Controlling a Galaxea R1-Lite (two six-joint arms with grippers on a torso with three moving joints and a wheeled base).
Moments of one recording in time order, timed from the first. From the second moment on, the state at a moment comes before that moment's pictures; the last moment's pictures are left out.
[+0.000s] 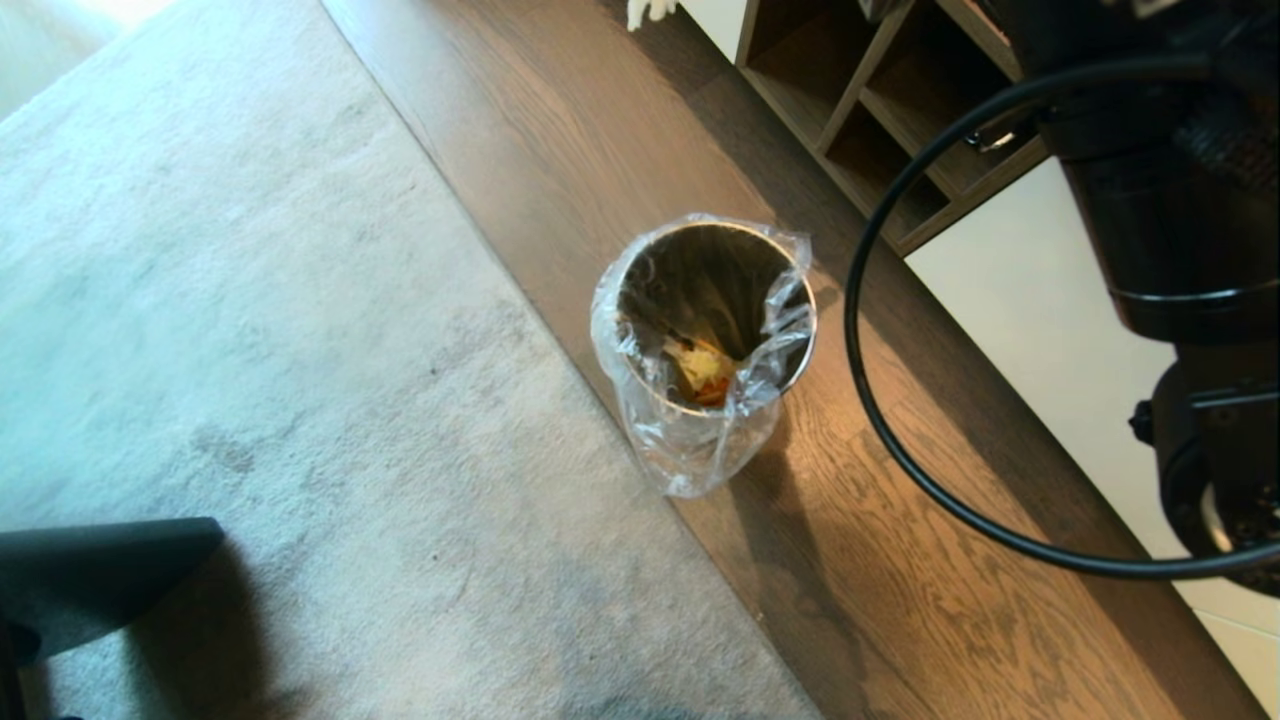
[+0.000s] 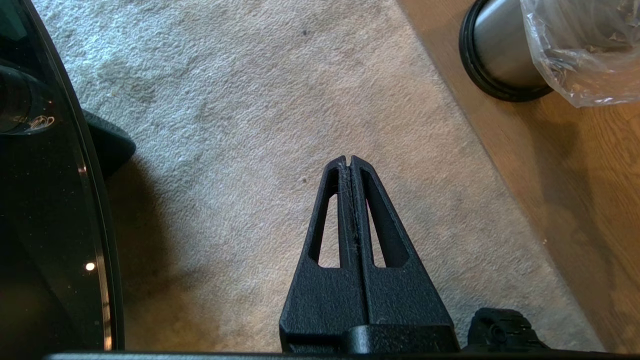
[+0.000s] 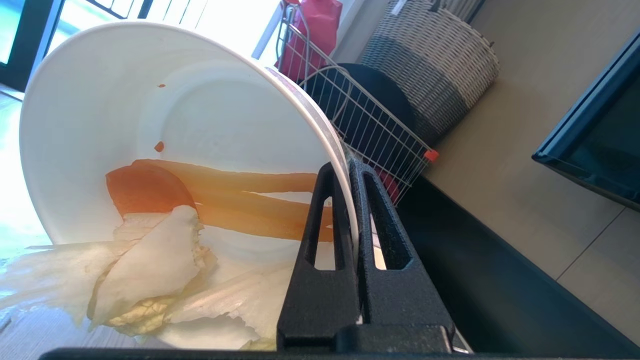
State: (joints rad) left arm 0.00 0.00 0.00 -0.01 0.01 -0.09; right arm 0.91 1.68 -1.21 -1.52 0.16 -1.23
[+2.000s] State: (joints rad) left arm 0.00 0.00 0.00 -0.01 0.01 -0.09; right arm 0.93 1.68 -1.33 -1.52 0.26 -1.16
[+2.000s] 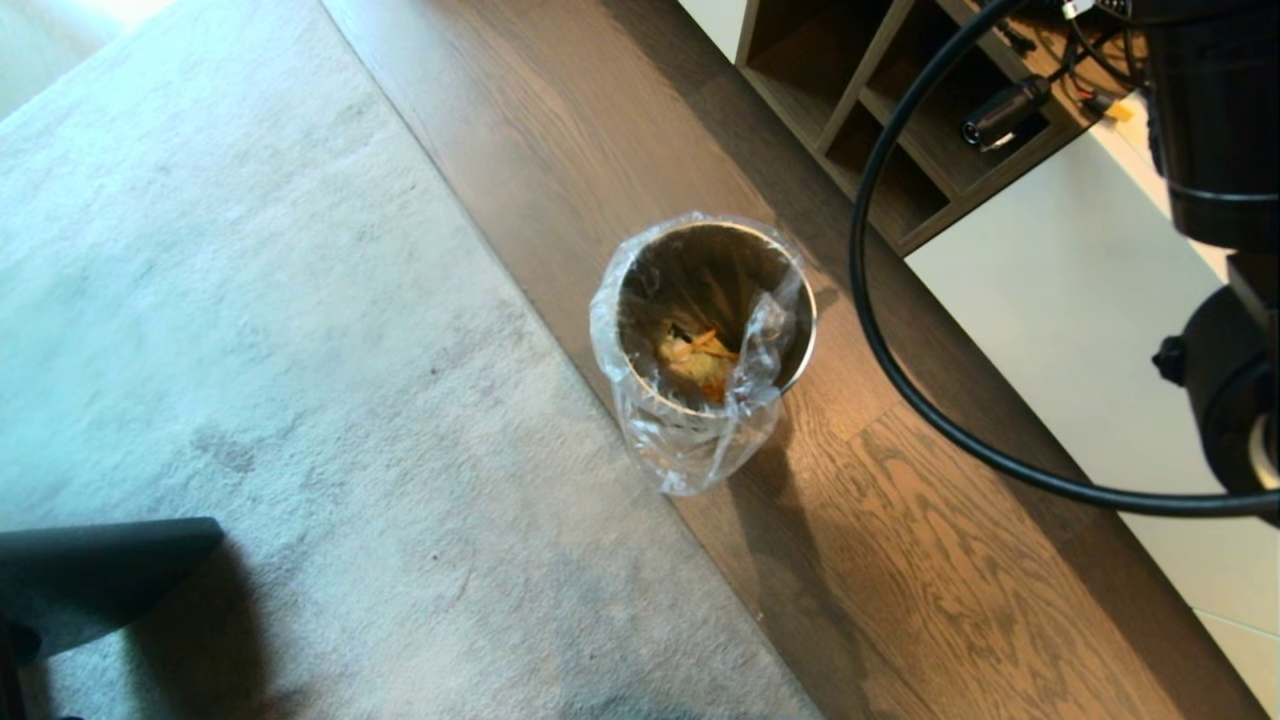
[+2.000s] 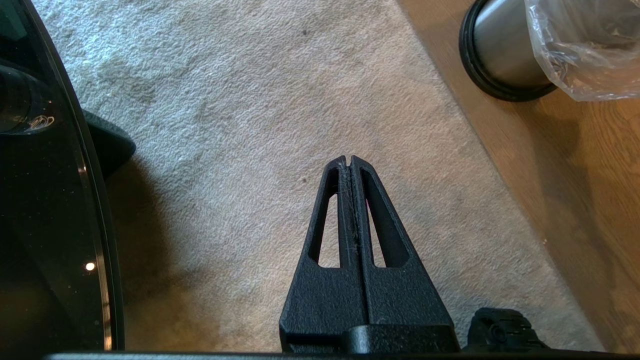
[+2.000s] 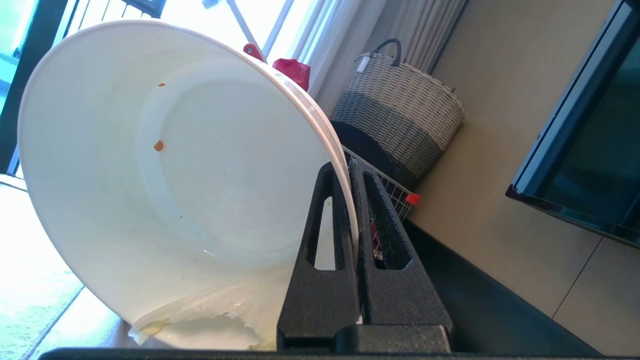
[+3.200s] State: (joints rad) left arm 0.00 0.00 0.00 -0.01 0.01 -0.09; right arm 0.95 1.67 -1.29 -1.52 0.16 -1.09
